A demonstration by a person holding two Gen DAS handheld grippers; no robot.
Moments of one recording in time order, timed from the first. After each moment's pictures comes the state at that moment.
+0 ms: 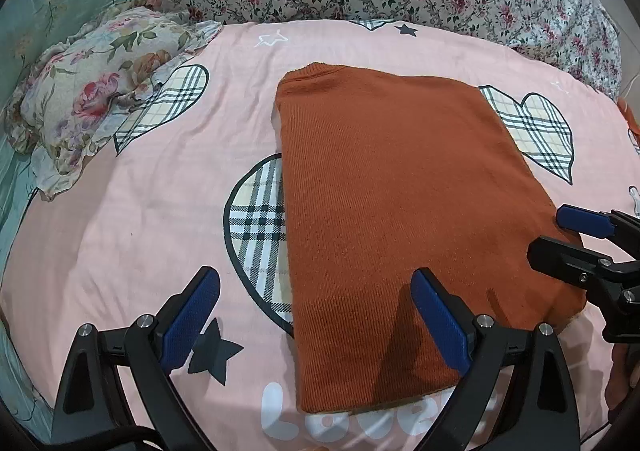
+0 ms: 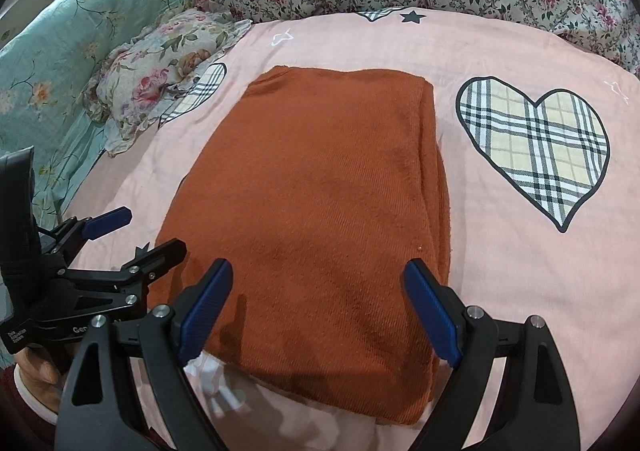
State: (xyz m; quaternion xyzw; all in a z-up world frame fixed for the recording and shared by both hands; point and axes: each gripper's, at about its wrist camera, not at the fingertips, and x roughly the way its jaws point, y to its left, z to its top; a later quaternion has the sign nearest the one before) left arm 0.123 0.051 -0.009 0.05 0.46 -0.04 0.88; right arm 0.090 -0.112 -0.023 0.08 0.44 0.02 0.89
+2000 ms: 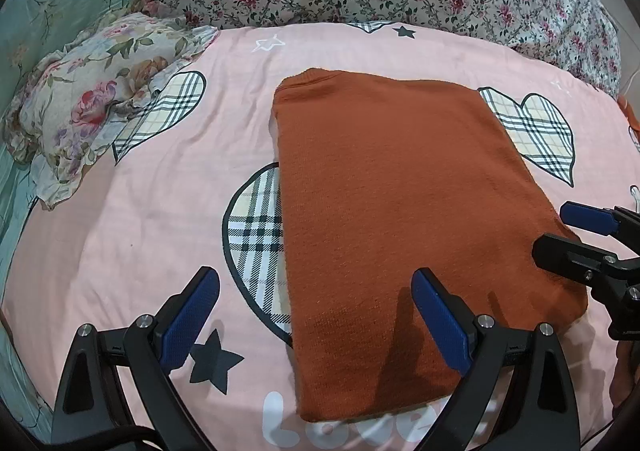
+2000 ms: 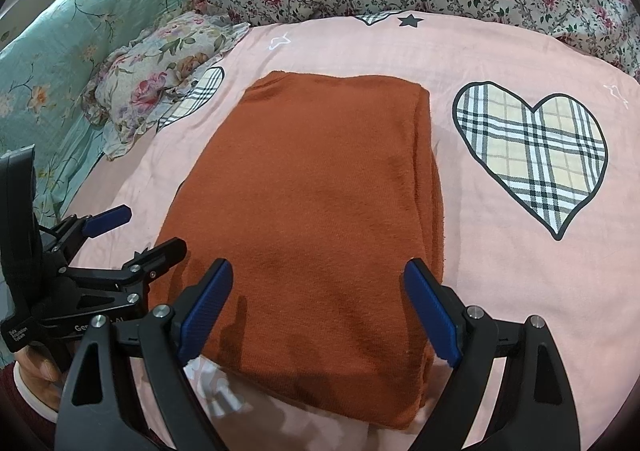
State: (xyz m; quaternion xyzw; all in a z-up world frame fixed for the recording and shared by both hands) left arm 0.129 0.047 -0.007 0.06 0.46 -0.04 0.89; right arm 0.095 -0.119 -0.020 0.08 0.44 0.01 0.90
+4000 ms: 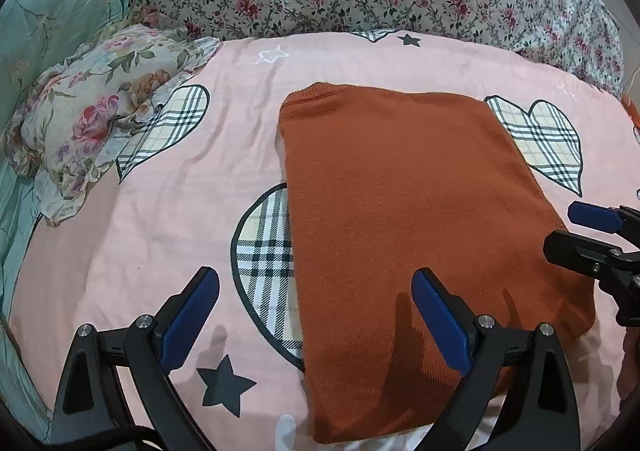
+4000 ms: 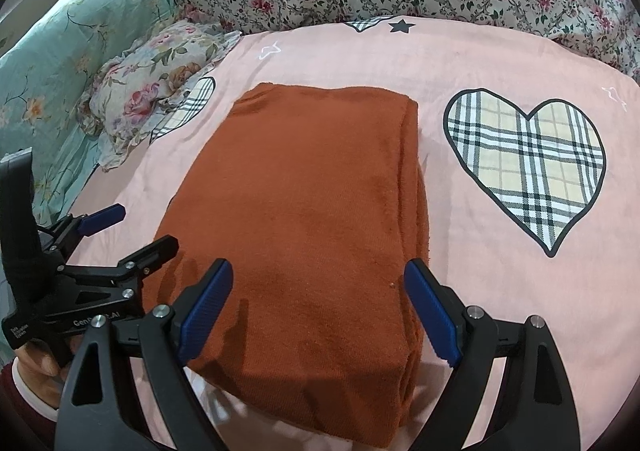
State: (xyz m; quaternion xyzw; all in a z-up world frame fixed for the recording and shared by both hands) left arm 0.144 0.049 -0.003 0.07 0.45 -0.03 0.89; right arm 0.102 -0.131 -0.017 0.09 0.43 0.01 0.90
